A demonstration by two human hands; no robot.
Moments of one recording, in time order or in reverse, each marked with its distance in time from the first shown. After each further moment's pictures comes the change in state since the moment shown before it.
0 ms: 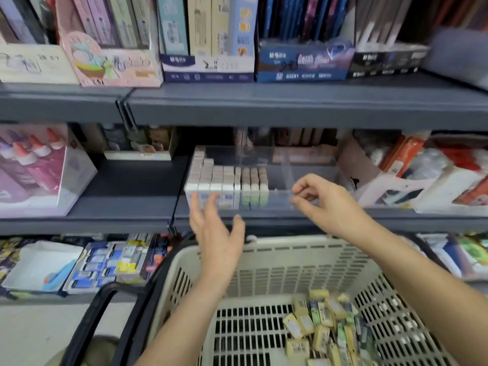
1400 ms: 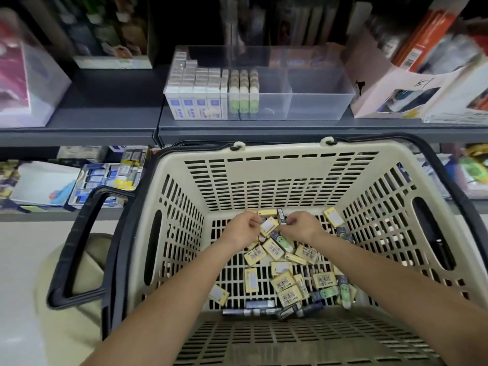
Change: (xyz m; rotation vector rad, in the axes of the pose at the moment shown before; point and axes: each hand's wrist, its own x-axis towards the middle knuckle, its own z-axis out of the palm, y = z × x) left_hand -0.109 -0.108 0.060 0.189 -0.784 -0.379; right_hand -0.126 0.128 0.163 -0.050 -0.440 0.669
